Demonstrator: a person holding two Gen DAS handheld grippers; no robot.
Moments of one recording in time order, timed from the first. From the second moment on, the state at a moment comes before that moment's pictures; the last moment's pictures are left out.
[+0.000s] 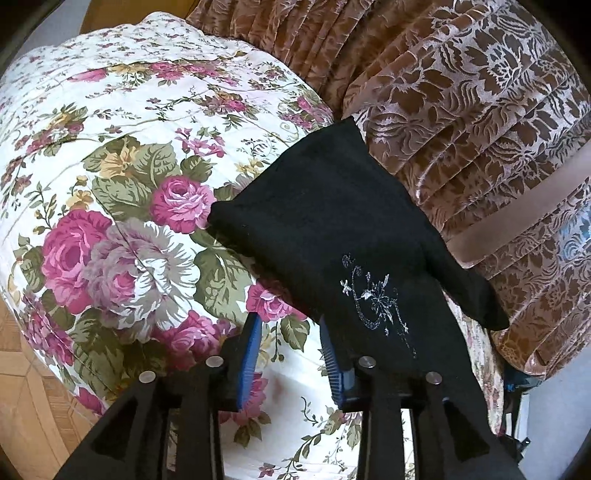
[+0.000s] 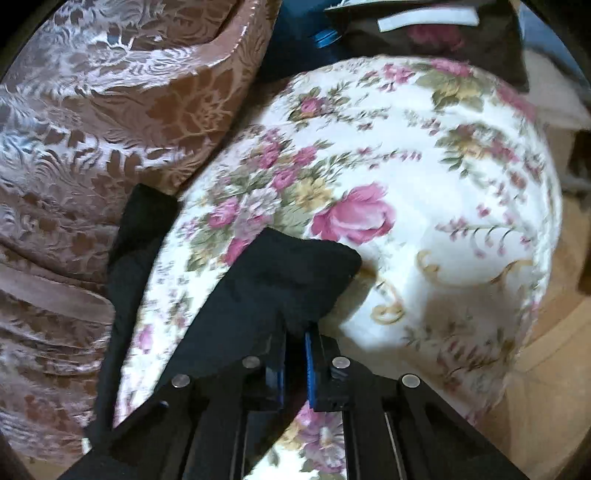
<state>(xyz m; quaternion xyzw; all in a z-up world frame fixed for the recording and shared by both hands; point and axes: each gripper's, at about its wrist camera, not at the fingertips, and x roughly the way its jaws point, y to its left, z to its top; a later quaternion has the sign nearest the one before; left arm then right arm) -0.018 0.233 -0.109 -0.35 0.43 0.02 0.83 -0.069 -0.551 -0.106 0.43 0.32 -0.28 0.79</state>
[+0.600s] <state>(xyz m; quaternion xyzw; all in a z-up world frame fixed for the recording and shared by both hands) 0.021 0.266 -0.139 -0.46 0.40 0.00 0.79 -0.045 -0.466 -0.065 0.32 0.35 -0.22 0.85</state>
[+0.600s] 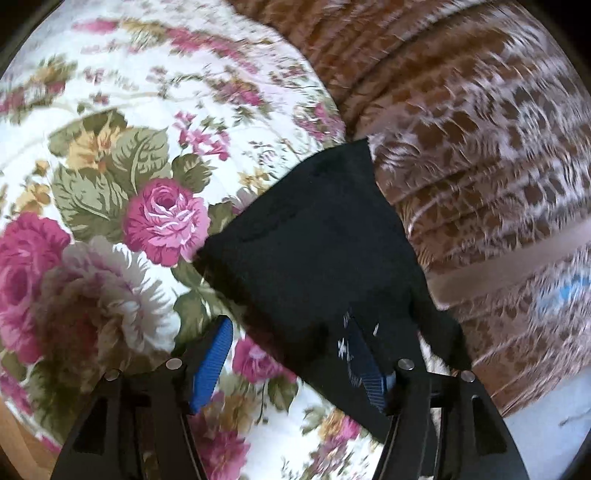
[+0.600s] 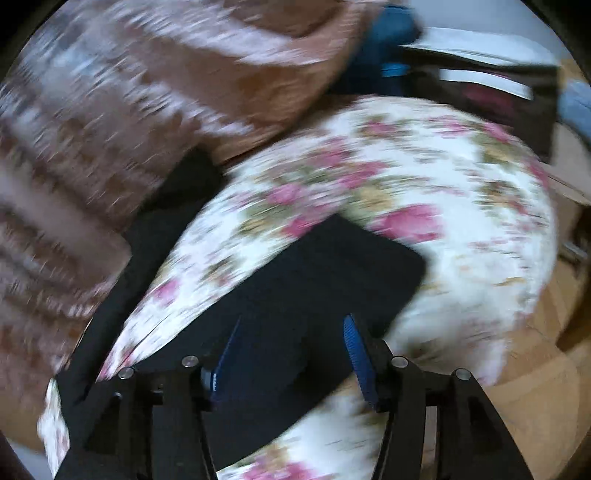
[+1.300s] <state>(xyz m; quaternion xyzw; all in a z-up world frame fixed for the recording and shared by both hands) -0.010 0.263 -0.082 -0.42 0.33 -0.01 0.84 0.068 -0.183 -0.145 0.22 0.50 0.18 0.82</state>
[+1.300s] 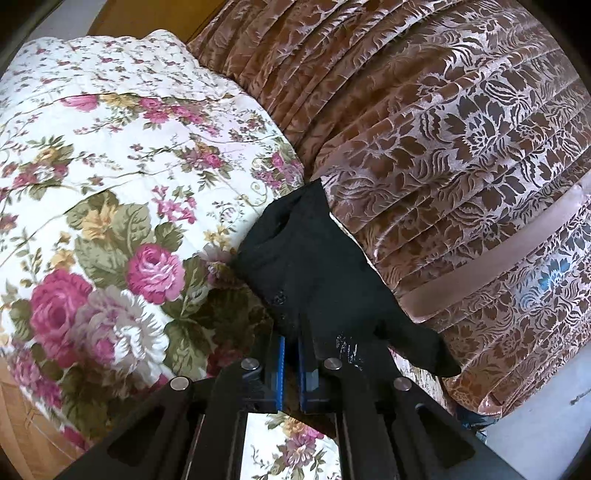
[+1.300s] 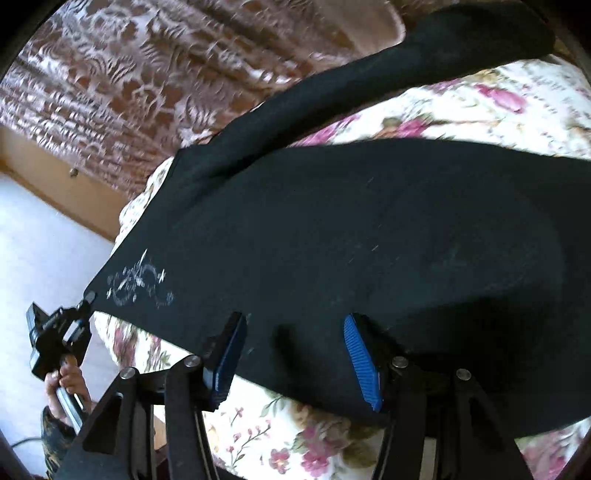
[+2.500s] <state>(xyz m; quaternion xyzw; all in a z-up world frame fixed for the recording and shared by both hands) 0.301 0.253 -0.073 -0.25 0.45 -0.03 0.86 0.119 -0.169 -0.130 0.20 0.51 0.23 0.81</state>
